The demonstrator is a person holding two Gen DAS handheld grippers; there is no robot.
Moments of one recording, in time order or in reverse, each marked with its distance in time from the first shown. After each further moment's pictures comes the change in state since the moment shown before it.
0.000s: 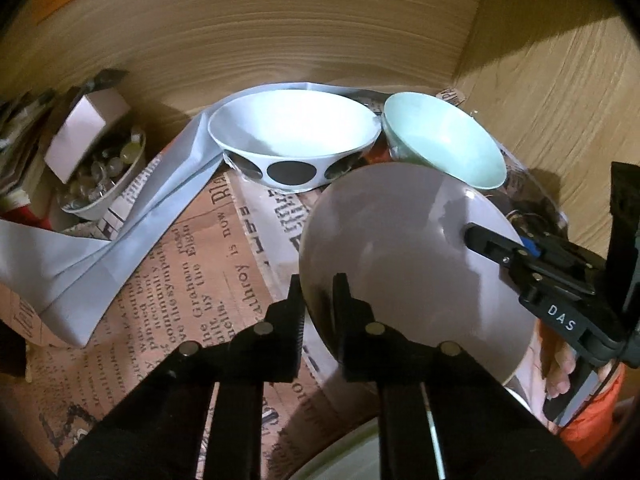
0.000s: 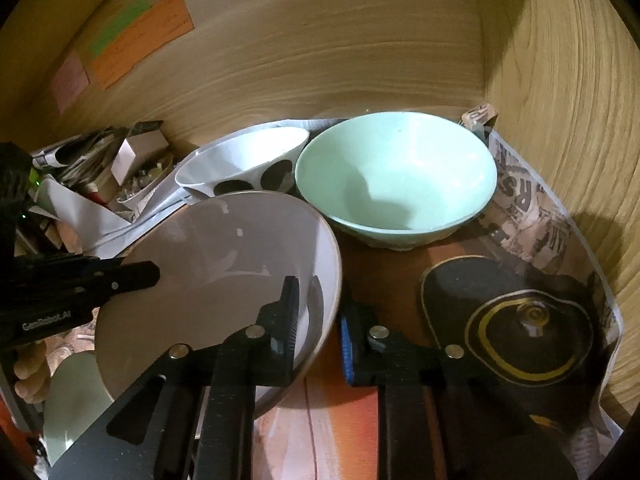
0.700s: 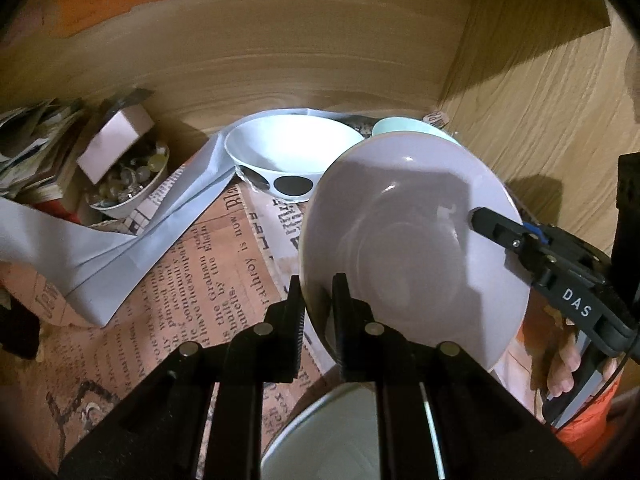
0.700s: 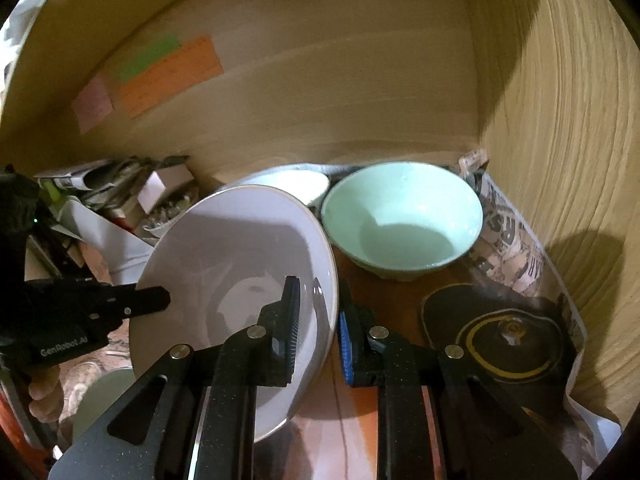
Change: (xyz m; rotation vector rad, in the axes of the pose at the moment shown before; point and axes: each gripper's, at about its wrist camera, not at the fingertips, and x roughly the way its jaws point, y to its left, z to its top) left arm -0.042 -0.001 -0.012 -0.027 -0.074 -0.016; right arm -0.041 0.018 0.006 -0.009 -0.115 0.011
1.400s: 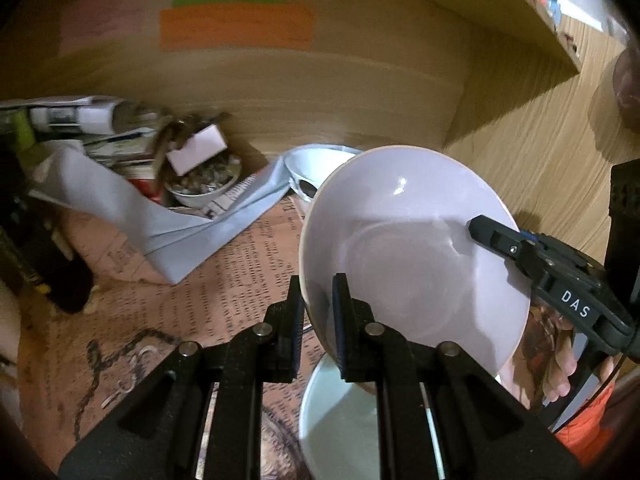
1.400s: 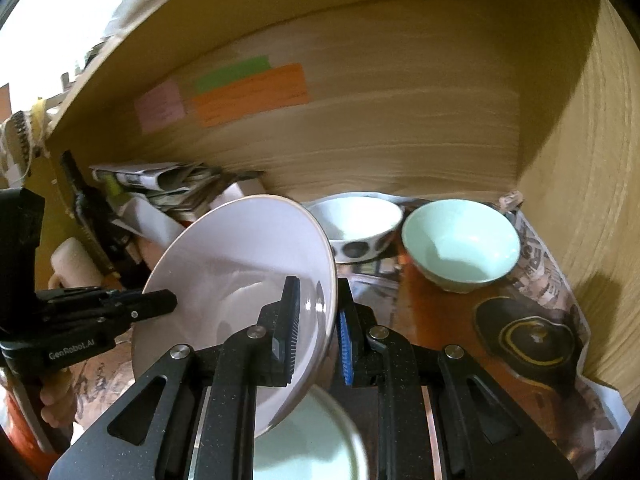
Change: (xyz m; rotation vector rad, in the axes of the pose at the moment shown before) left arm -0.088 0.021 -0.042 -0.079 -0.165 0.040; right arm -0.040 0.066 -0.004 -0.081 -0.071 0.089
